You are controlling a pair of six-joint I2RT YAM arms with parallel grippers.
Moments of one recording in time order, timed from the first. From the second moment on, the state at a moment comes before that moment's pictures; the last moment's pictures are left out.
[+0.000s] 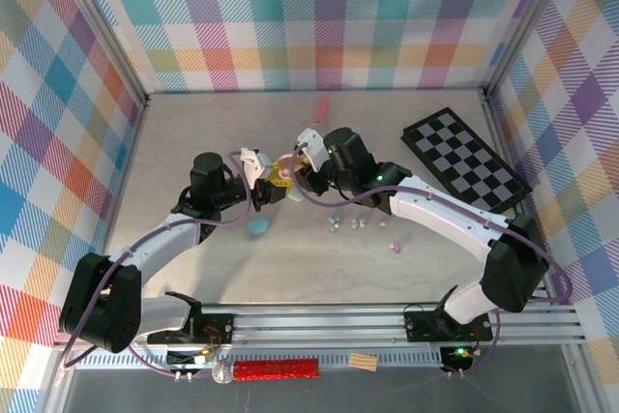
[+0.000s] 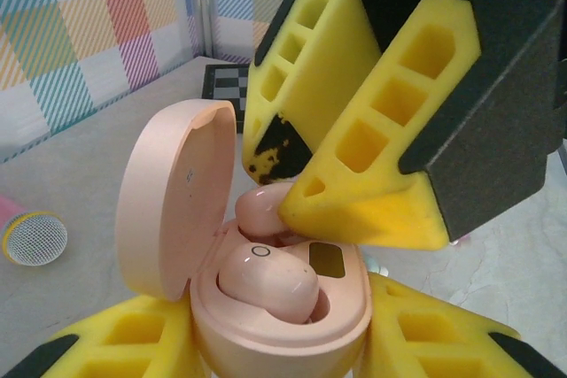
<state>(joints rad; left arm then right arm) -0.34 1.25 0.62 0.40 0.79 0.18 0.83 1.50 1.22 -0.28 -0.09 -0.03</state>
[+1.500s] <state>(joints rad) -0.34 1.25 0.61 0.55 0.80 0.10 0.68 1.50 1.41 -0.54 -0.34 0.30</state>
